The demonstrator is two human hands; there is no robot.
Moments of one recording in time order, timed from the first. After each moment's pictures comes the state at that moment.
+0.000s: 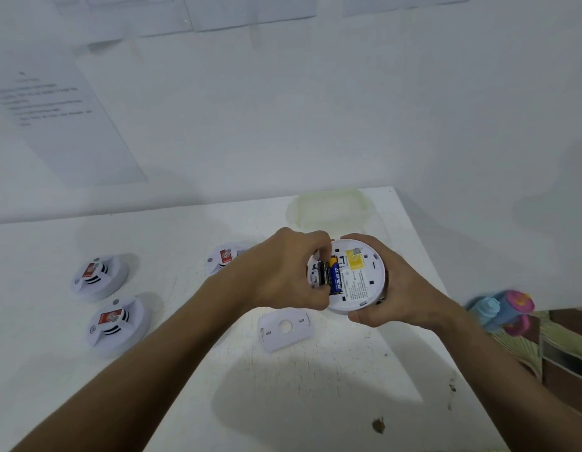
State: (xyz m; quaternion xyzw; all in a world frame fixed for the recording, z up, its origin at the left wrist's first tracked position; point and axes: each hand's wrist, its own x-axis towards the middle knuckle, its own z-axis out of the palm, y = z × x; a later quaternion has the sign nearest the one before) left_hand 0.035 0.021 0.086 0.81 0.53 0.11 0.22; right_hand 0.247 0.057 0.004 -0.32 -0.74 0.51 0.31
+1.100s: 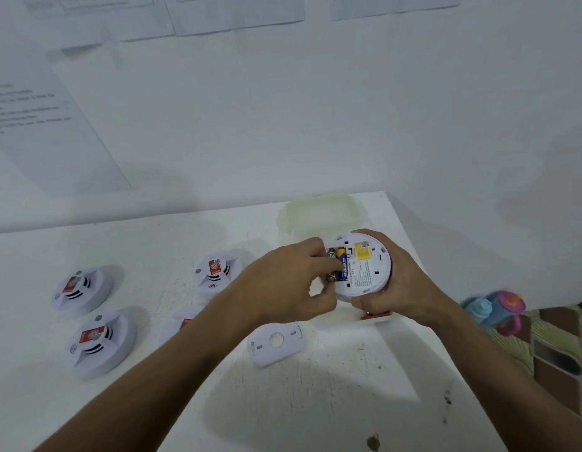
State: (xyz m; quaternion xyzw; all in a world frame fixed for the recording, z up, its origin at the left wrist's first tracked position) left_hand 0.046 0.042 0.060 0.87 0.46 0.15 0.09; right_hand 0.258 0.082 0.001 -0.36 -0.71 0.48 0.37
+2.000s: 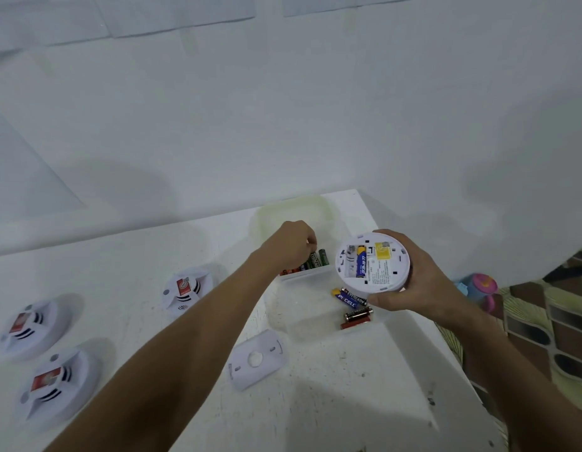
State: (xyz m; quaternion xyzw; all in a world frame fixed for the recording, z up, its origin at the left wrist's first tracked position) left_hand 0.084 0.183 -0.006 0.77 0.60 0.05 0.22; right_hand 0.314 0.090 -0.006 -0.43 -0.67 0.45 0.39
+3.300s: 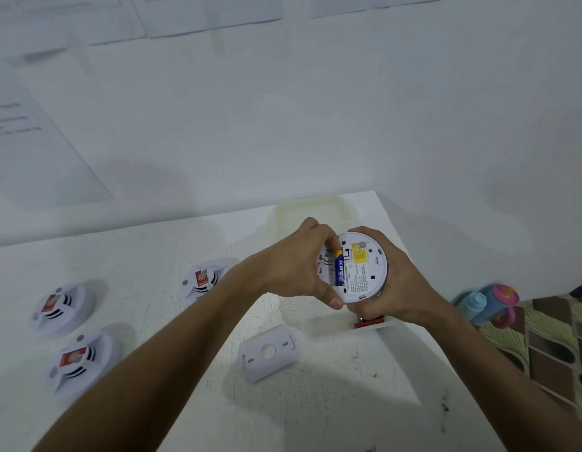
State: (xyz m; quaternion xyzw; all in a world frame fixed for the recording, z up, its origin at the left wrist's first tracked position) left_hand 0.066 0.100 0.063 0.81 0.51 0.09 0.29; right_hand 0.263 0.101 -0.012 -0.38 -0.73 0.42 0.38
